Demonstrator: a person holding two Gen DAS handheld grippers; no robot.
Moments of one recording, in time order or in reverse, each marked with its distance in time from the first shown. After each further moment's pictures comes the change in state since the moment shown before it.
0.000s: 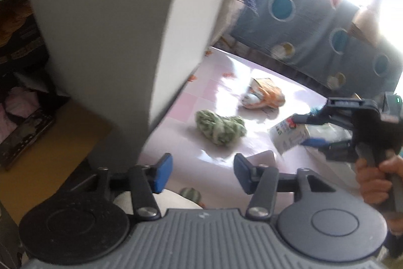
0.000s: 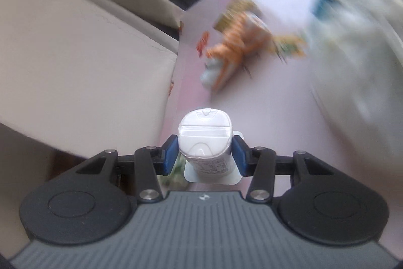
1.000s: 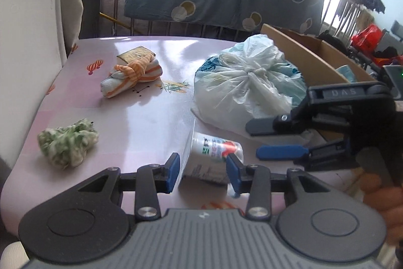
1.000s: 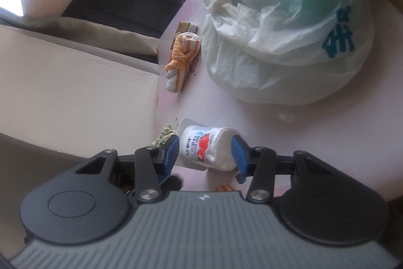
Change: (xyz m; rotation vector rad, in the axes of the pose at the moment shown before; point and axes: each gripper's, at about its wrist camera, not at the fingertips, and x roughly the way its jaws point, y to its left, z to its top) left arm 0.098 -0.162 -0.012 0.384 0.128 -0.266; right arm -0.104 -0.083 -0.038 0.161 -0.084 0.058
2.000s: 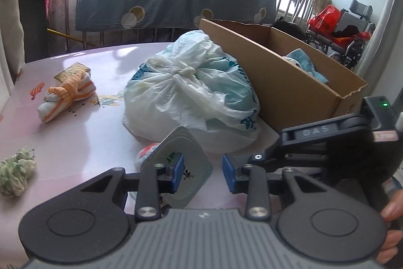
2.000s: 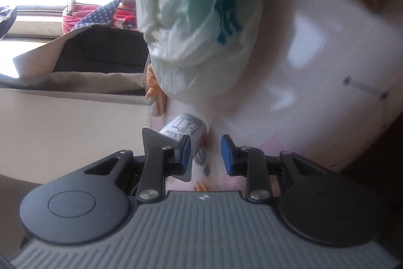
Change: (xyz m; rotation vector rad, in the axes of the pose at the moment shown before) left arm 0.014 -0.060 0.002 0.149 -0.015 -0.169; right arm -0.046 -0.066 -0.036 0.205 -0.153 0.020
